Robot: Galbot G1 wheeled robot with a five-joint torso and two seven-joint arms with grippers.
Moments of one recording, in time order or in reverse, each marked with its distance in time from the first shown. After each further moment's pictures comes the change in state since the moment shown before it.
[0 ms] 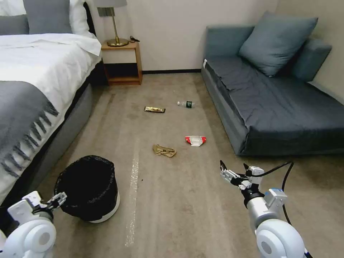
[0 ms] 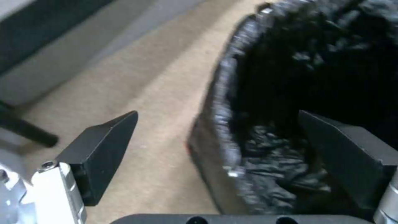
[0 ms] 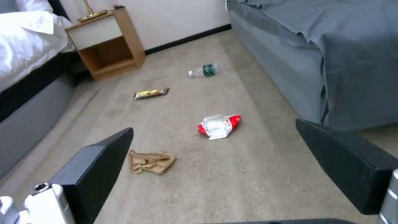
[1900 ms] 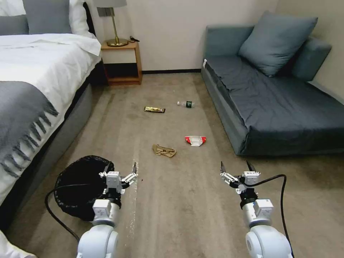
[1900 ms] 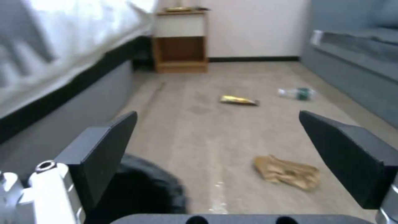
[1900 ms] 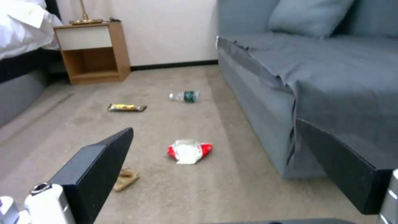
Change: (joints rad) left arm -0.029 -0.293 0.264 -0.011 0.877 -0.483 0.671; right arm -0.061 0.284 0.124 -0.078 -0.458 0.099 -0.255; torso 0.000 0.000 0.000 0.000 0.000
